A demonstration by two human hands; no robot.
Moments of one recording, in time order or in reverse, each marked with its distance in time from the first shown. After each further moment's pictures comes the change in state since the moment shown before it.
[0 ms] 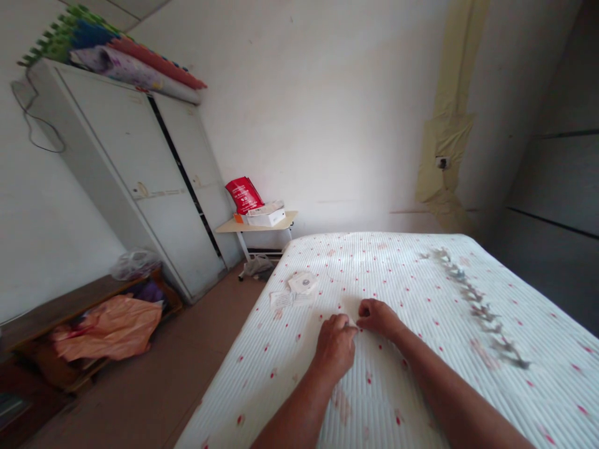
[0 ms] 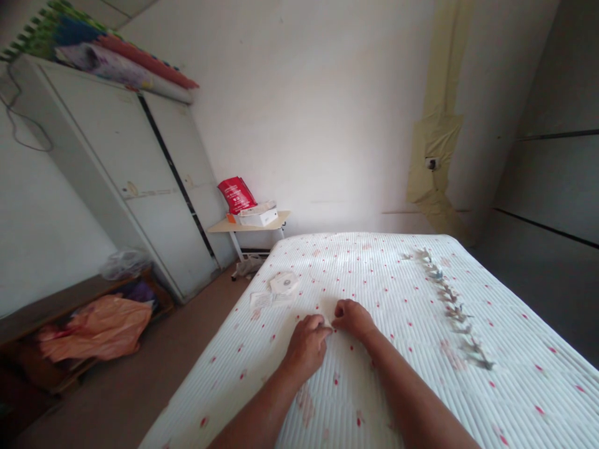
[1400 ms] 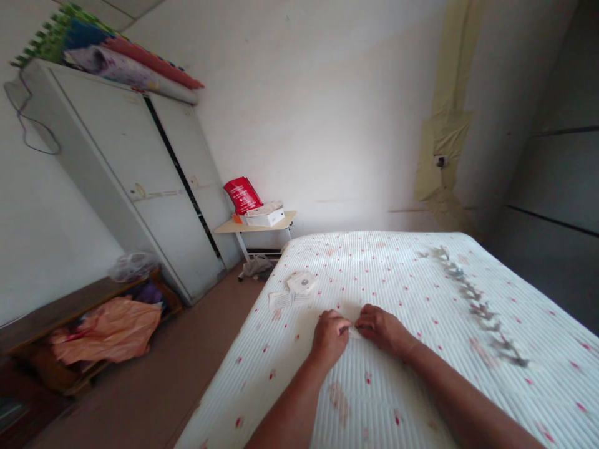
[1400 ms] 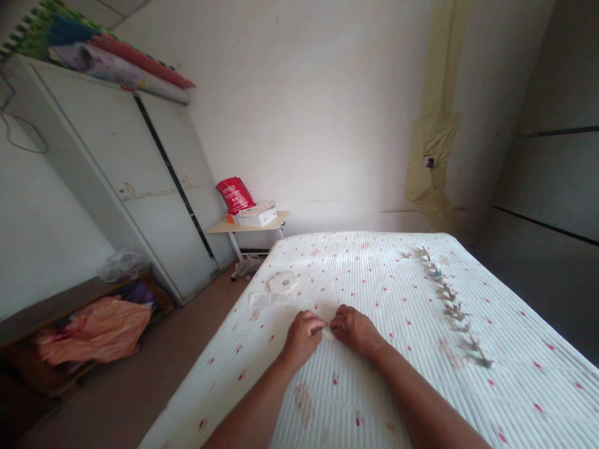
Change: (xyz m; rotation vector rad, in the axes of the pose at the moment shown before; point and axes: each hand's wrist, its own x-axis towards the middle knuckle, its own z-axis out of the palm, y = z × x) left_hand 0.013 -0.023 0.013 -0.313 0.124 -0.126; right_hand -0.033 -0.004 -0.010 -0.143 -0.069 -0.409
